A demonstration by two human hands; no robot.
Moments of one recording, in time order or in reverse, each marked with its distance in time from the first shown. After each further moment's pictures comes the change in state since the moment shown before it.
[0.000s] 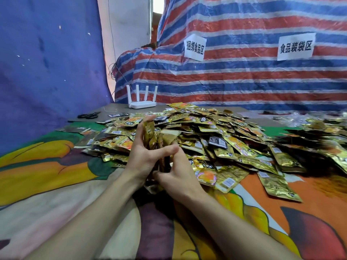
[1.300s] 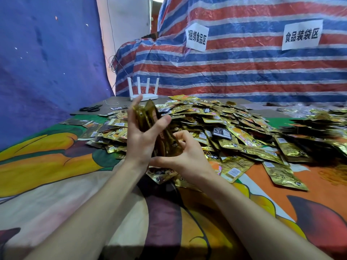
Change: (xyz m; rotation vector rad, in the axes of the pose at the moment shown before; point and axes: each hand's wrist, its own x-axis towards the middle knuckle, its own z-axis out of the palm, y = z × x) left_hand 0.002 0.018 0.000 -0.032 0.221 0.075; right_hand 0.007 0.006 -0.012 0.231 -0.047 0.049
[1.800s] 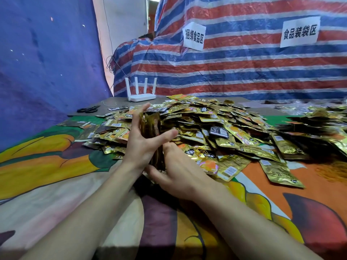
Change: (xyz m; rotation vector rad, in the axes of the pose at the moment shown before) left_hand -0.003 -0.008 -0.002 0.220 -0.132 0.019; right_hand -0.012 -0.002 0.007 -0.719 -0.157 -0.252
